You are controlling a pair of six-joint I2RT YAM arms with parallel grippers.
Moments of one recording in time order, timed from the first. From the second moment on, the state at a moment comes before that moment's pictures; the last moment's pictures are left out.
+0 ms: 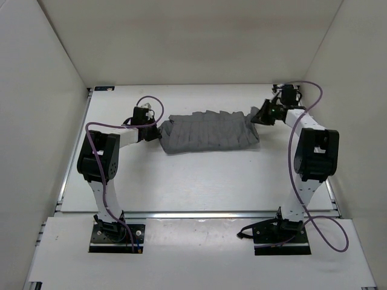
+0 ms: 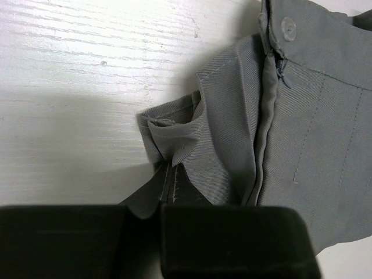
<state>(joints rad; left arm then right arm) -0.20 1.93 1.11 -0.01 0.13 -0.49 -0.13 1.94 1.37 -0.31 -0.53 0.32</state>
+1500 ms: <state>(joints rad) -0.20 1.91 1.06 0.05 0.16 -0.52 0.66 2.41 2.02 -0.38 -0.66 0.38</state>
